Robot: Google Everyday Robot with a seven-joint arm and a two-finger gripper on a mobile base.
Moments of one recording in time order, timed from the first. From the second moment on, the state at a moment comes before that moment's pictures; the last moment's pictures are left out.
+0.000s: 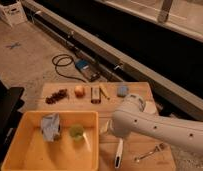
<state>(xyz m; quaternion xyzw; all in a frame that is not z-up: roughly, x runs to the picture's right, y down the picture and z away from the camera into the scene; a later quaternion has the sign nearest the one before) 0.067 0.225 0.678 -0.21 -0.23 -0.54 0.78</state>
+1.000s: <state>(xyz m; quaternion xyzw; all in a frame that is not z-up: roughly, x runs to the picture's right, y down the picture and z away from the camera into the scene) 0.112 0.247 0.738 -0.25 -0.25 -0.51 0.78</state>
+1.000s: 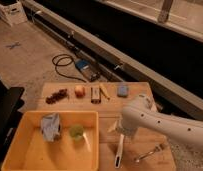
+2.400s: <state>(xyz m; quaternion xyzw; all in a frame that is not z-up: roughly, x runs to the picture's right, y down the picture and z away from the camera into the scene) 0.113 0.277 0.787 -0.28 -0.29 -0.50 0.77</state>
